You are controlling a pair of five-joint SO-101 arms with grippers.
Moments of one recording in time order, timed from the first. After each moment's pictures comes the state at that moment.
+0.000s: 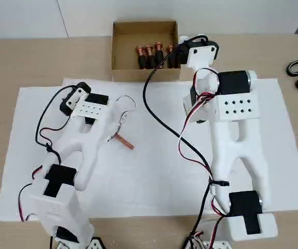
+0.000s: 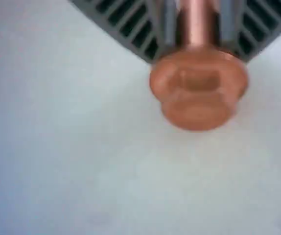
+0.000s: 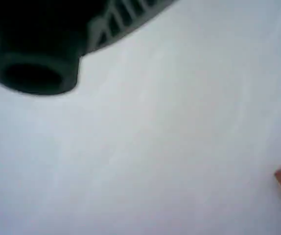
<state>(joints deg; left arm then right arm) 8.3 17.0 10.6 67.5 70.7 -9.4 -2.5 -13.1 96.2 8.5</state>
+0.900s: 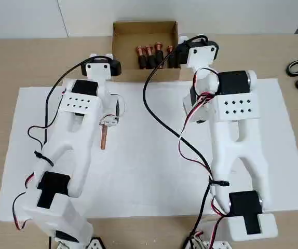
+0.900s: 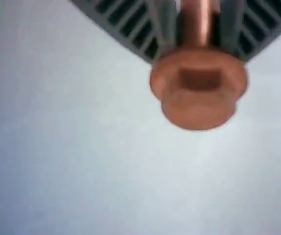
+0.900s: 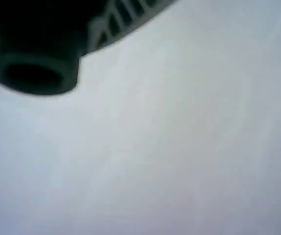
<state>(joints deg) 6.2 10.6 1.0 81.8 11.9 -9.4 -2.5 -13.1 96.2 8.5</state>
